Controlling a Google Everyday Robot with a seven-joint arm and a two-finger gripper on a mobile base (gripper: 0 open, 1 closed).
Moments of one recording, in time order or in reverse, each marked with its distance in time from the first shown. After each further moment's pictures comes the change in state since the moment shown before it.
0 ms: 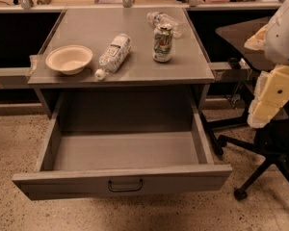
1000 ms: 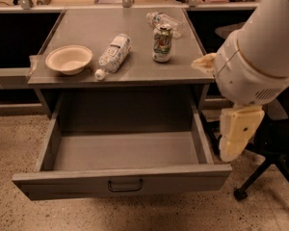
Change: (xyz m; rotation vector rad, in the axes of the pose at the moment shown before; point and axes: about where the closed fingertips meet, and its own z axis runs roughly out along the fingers) arm -0.068 0.066 0.025 0.007 -0.034 -0.395
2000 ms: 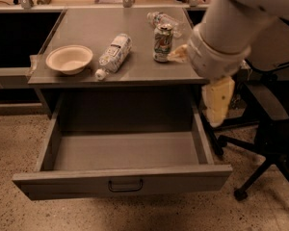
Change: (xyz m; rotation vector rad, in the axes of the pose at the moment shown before) arm 0.006 -0.065 0.043 -0.036 0.044 -0.269
